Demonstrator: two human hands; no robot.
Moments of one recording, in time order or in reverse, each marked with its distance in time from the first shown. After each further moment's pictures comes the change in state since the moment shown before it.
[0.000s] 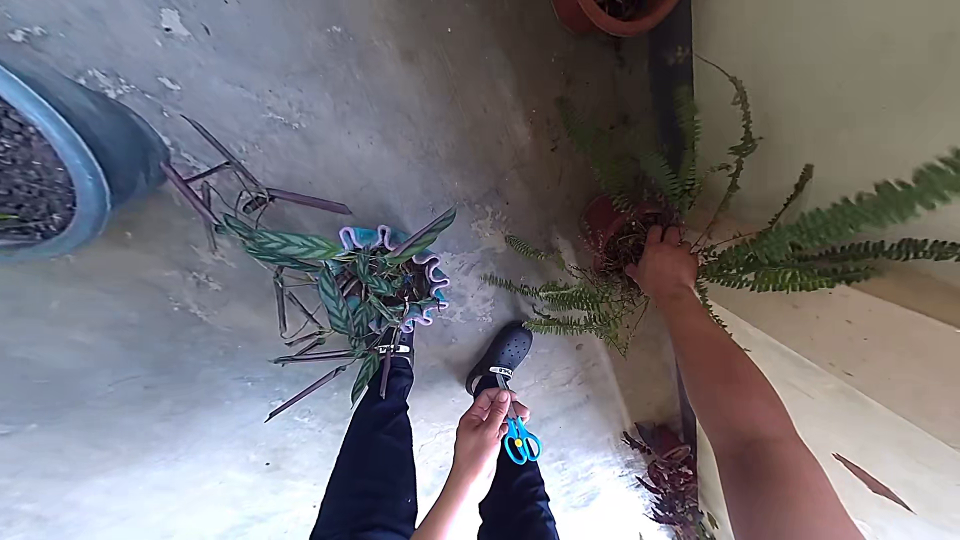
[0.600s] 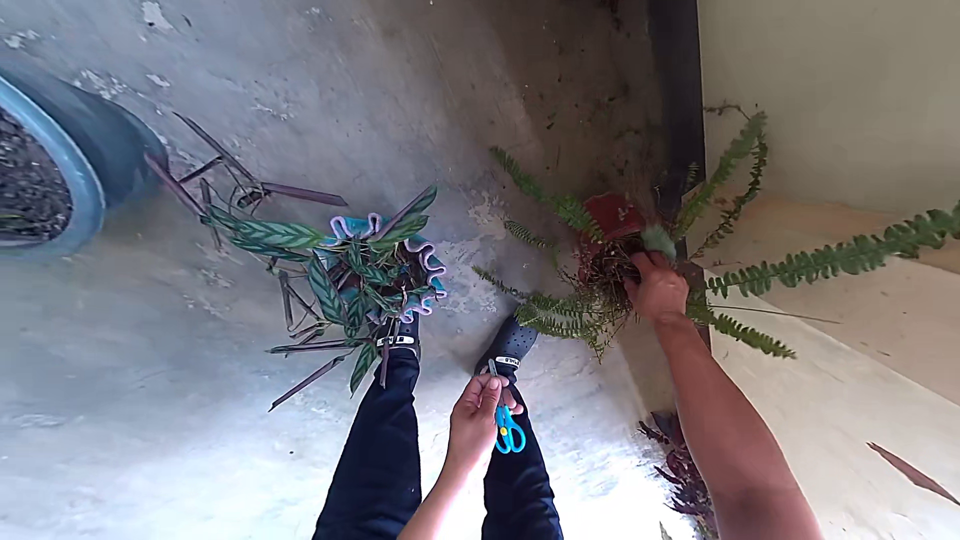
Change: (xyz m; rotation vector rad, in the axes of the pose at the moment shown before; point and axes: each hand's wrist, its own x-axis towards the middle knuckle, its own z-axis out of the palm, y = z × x) left_hand 0.001 -0.002 0.002 0.118 0.070 0.110; right_hand -0.060 0.020 0.055 0.279 0.053 -0.175
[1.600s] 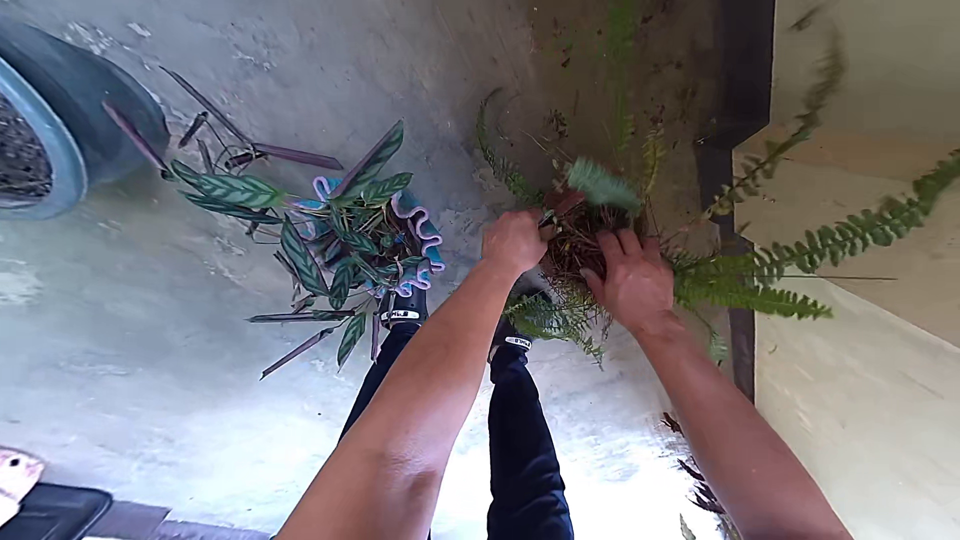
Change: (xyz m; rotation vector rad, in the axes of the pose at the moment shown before) left_hand 0.195 0.085 0.108 1.561 -0.150 0.253; right_hand -0.021 -0.047 0.027 -0.009 0.038 -0.266
